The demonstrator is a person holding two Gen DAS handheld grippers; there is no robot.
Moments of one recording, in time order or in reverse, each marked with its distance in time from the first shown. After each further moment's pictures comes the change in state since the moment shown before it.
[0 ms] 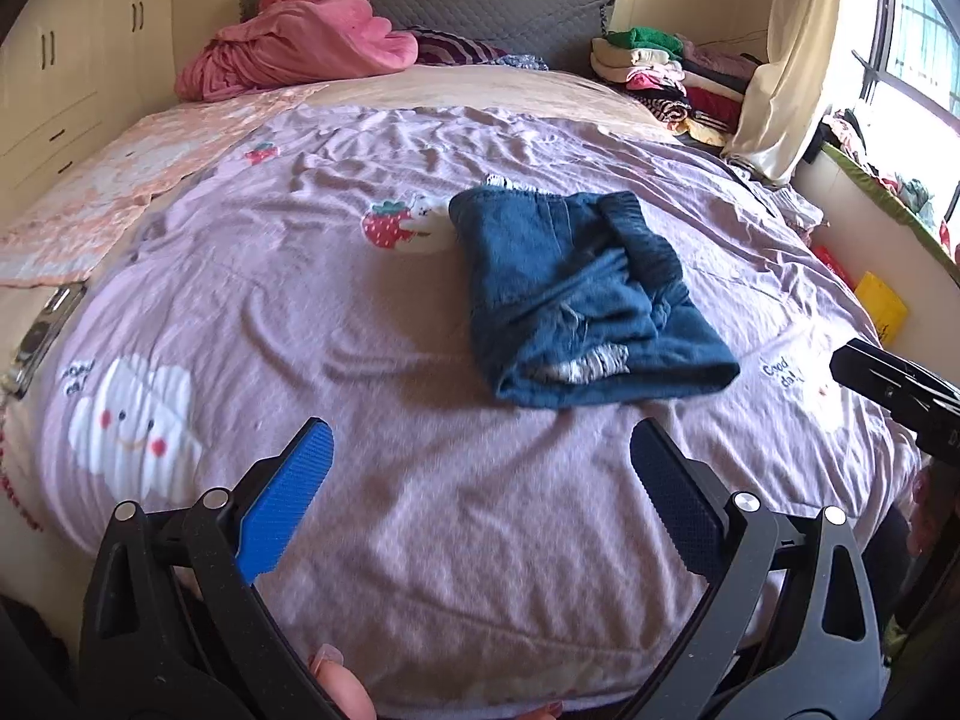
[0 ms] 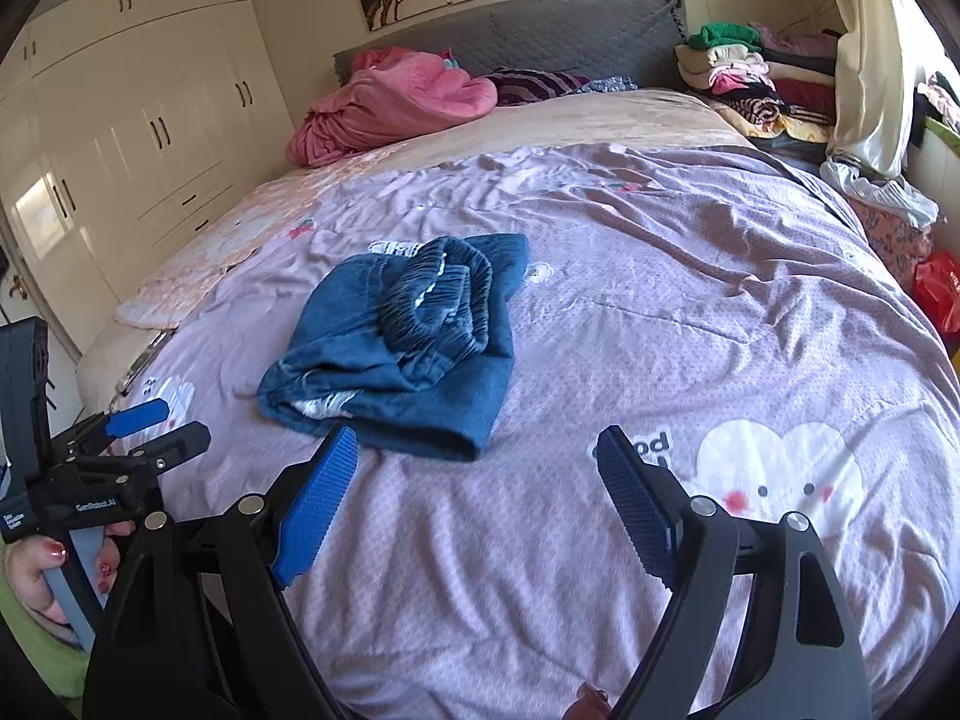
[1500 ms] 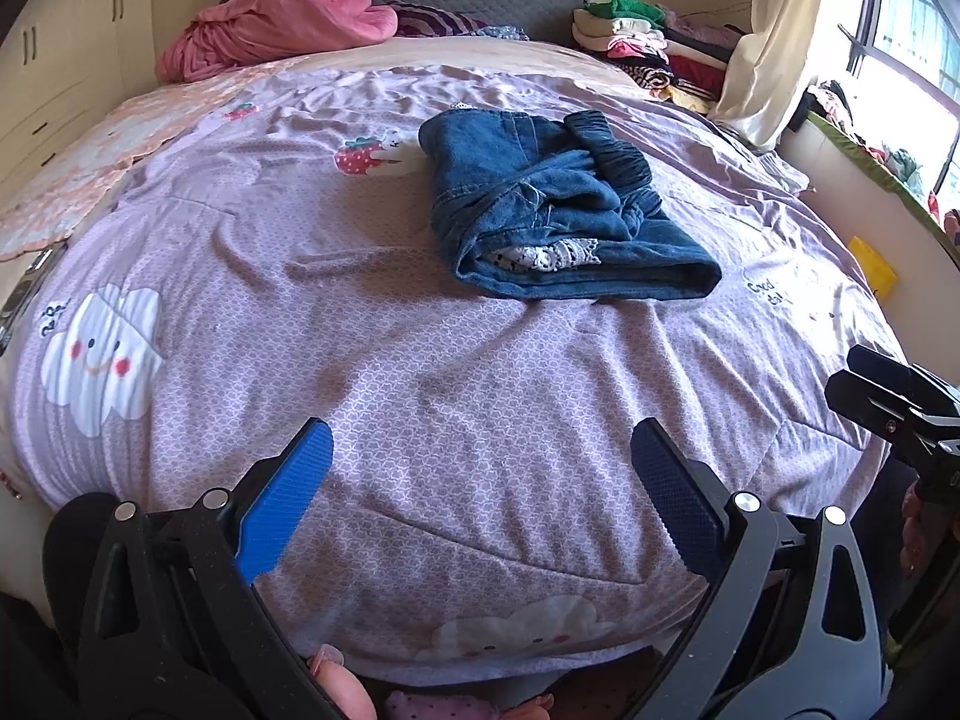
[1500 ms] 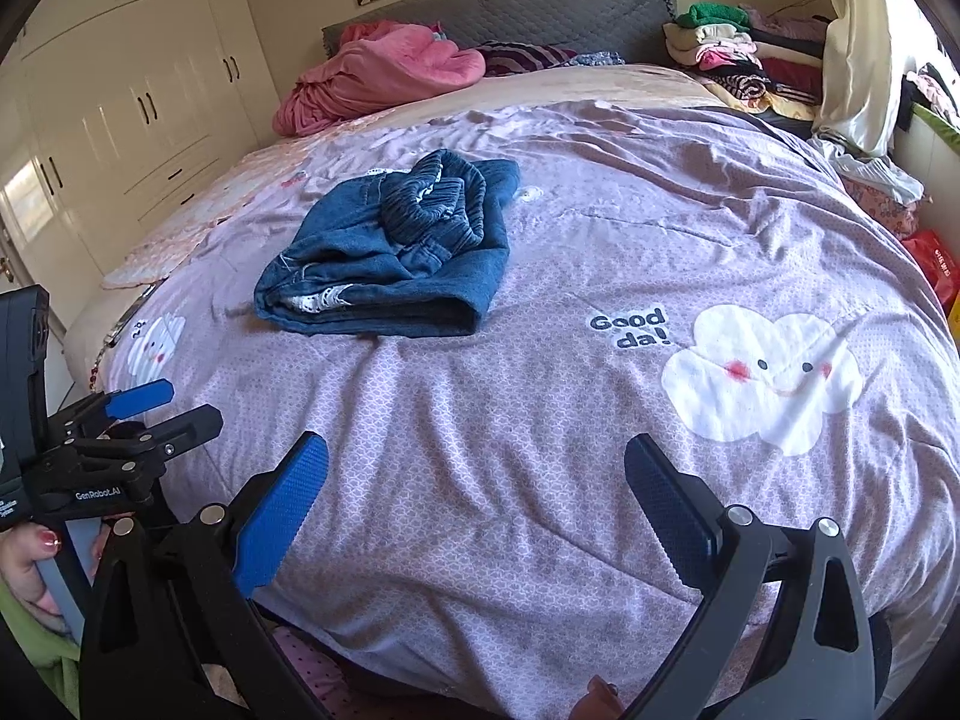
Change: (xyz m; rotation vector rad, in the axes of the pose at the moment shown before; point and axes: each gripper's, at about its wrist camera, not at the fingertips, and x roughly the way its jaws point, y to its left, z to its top) left arm 0.008 -0.014 -0.045 0.034 0.055 -0.024; right arm -0.004 0.006 -0.057 0.004 0.059 -0.040
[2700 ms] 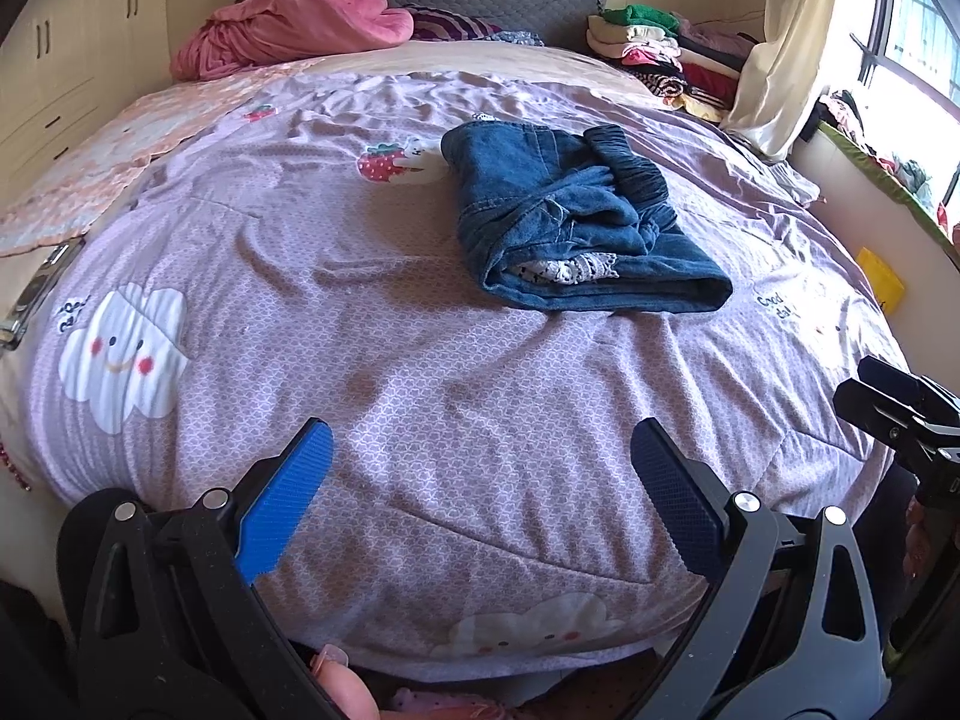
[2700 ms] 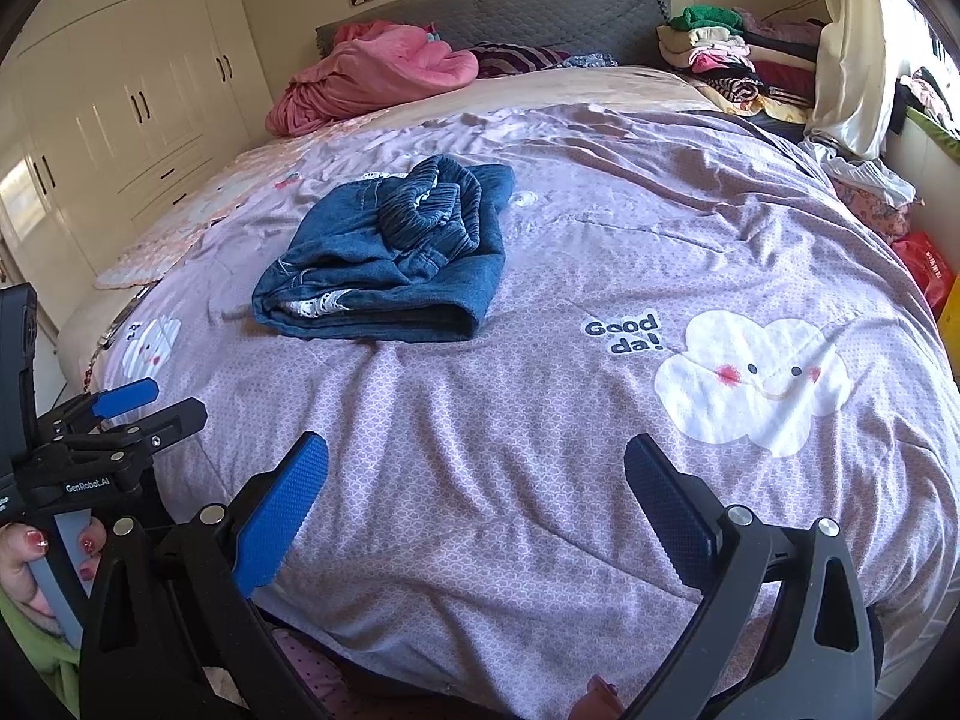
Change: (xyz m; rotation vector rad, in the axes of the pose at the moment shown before) left arm -0.009 0.008 0.003 -0.024 -0.007 0.020; right arm -0.005 0.002 0.002 0.008 -0.003 -0.018
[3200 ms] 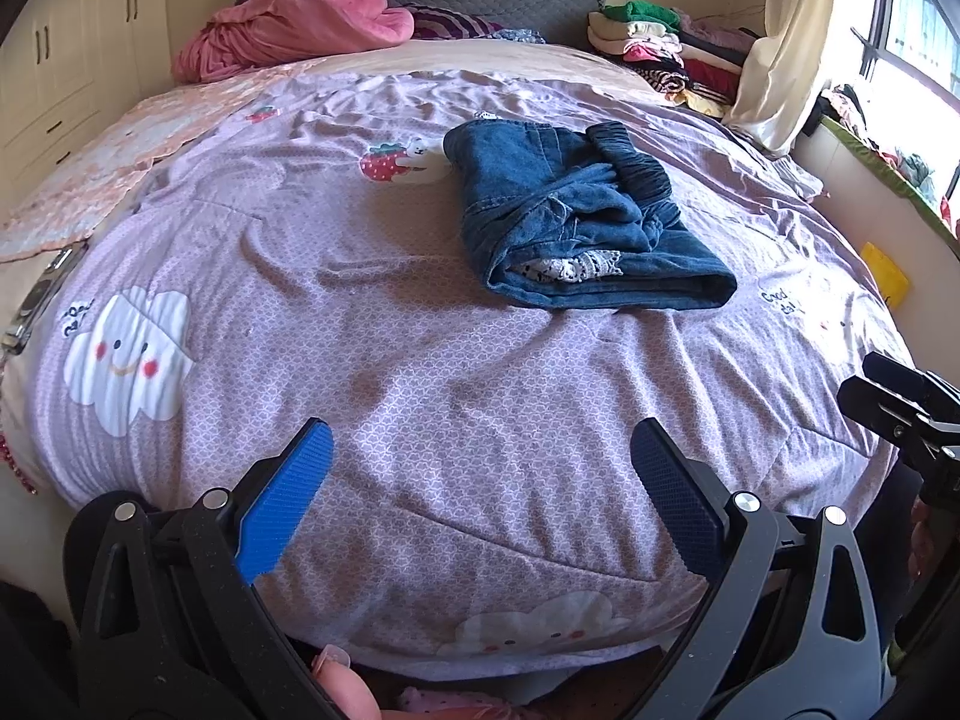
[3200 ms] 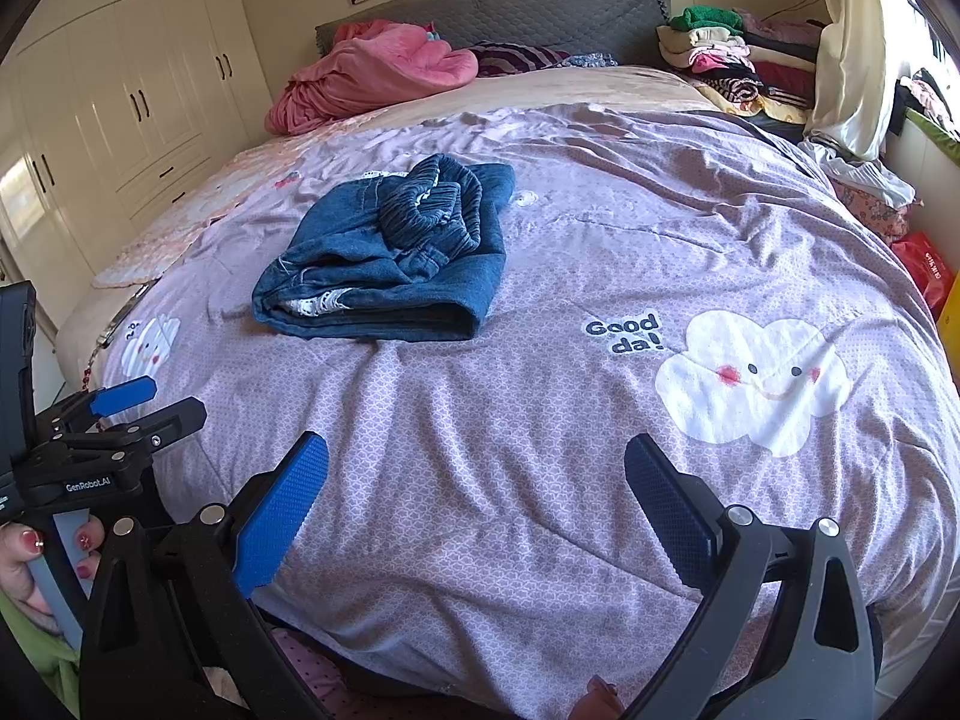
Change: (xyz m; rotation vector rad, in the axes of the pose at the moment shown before) left arm 0.001 0.000 0.000 0.015 0.003 0.017; right arm -0.001 0.000 0.000 -0.002 0.001 -0.003
